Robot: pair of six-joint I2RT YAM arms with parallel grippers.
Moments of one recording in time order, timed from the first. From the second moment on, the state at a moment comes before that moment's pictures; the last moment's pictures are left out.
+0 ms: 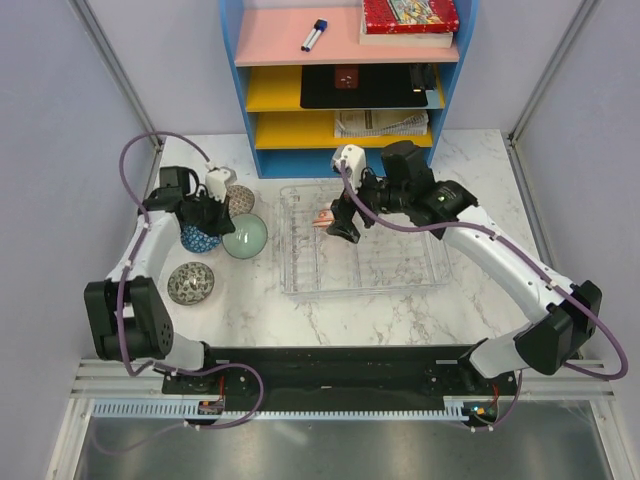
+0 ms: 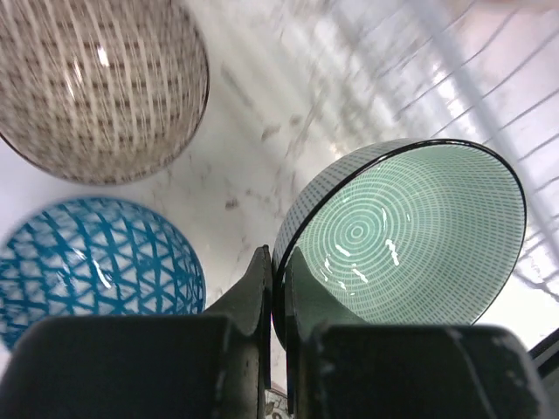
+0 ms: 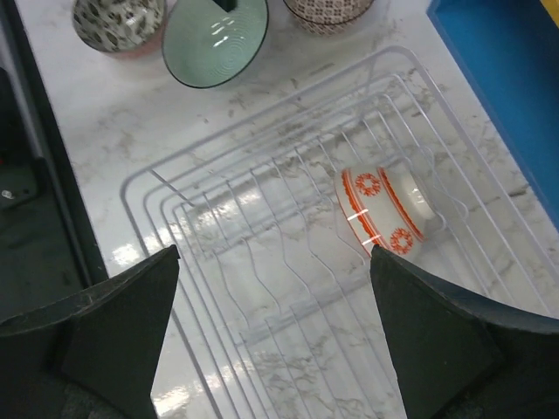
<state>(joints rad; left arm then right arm) 0.07 1.48 1.08 -0.63 0.50 0.44 0.65 1.45 1.45 -0.58 -0.43 -0.26</state>
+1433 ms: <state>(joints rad) -0.27 1.16 1.23 -0.51 0.69 0.33 0.53 1.67 1.22 0.45 -1.13 0.88</state>
